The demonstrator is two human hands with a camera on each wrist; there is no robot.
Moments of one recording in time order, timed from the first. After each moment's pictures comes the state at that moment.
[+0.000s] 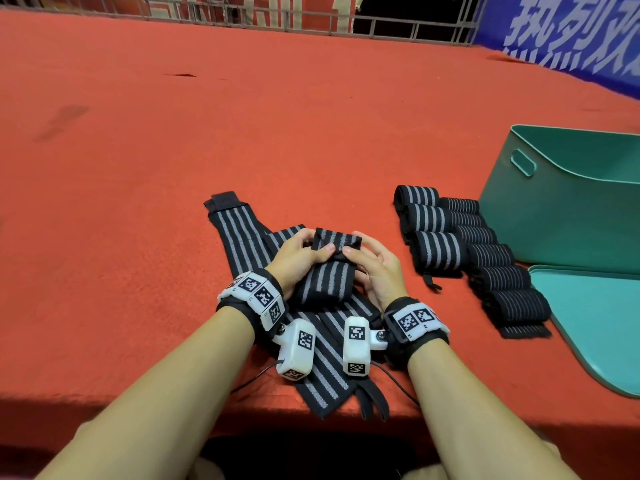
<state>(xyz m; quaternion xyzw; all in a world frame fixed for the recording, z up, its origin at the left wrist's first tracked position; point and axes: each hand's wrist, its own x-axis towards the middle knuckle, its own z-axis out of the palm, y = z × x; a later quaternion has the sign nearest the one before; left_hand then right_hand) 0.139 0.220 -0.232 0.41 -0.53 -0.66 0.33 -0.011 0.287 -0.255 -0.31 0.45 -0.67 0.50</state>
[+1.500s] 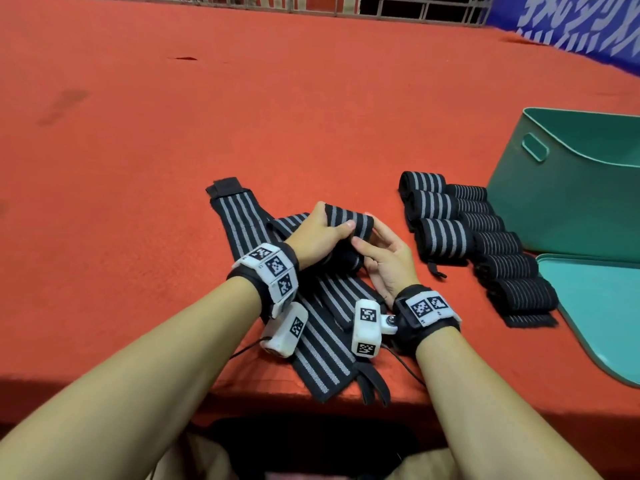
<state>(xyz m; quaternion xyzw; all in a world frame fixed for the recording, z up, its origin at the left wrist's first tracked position) 0.117 0.211 -0.215 0.41 -0.67 -0.55 0.28 -0.021 0.290 -0.254 -0.28 0.43 -0.69 0.52</state>
